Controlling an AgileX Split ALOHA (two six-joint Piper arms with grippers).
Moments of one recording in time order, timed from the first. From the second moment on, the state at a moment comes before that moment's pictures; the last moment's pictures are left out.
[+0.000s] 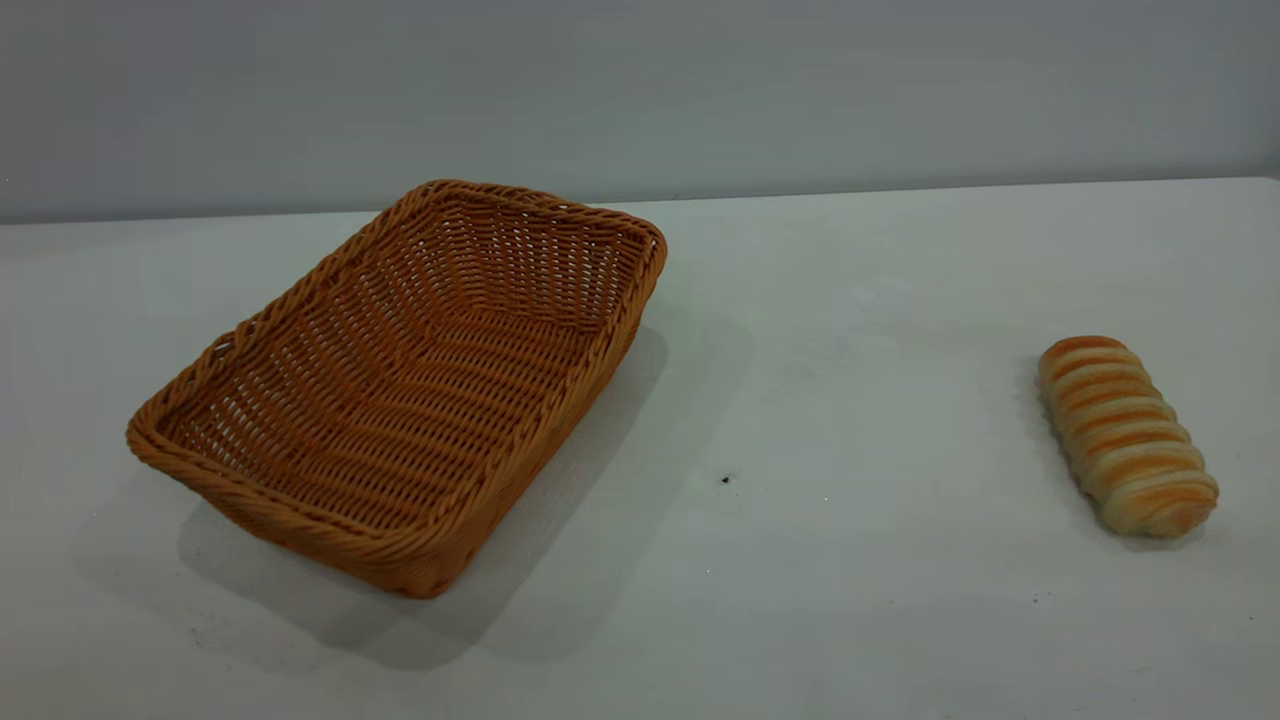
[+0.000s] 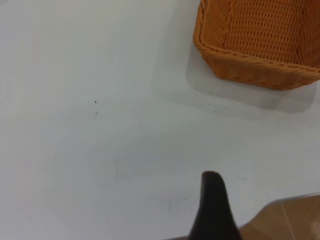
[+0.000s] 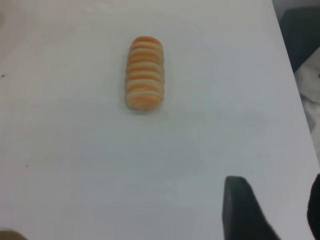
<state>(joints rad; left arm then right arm) -0.02 -0.02 -0.49 -0.03 1.14 0.11 -0.01 -0.02 -0.48 -0.02 1.14 -0.08</state>
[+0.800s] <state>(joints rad) -0.10 -0.02 -0.49 -0.03 1.14 0.11 -0.01 -0.02 -0.48 -0.02 1.14 -0.08</state>
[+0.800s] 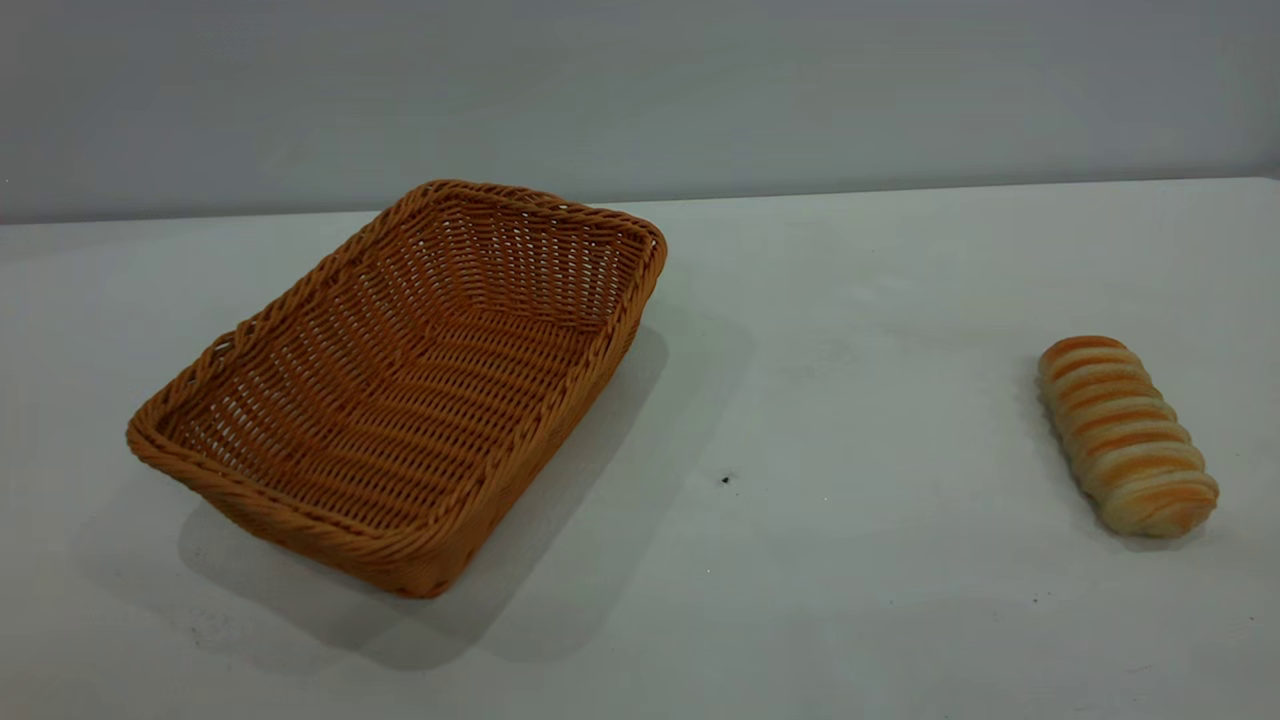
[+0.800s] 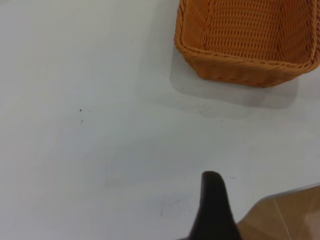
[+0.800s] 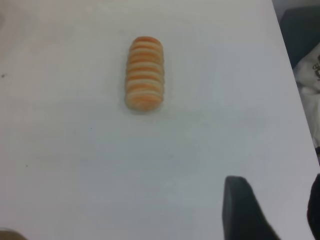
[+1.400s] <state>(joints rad) -0.10 -0.02 -0.49 -0.03 1.14 0.04 0.18 -0.02 -0.48 -0.01 1.14 -0.07</state>
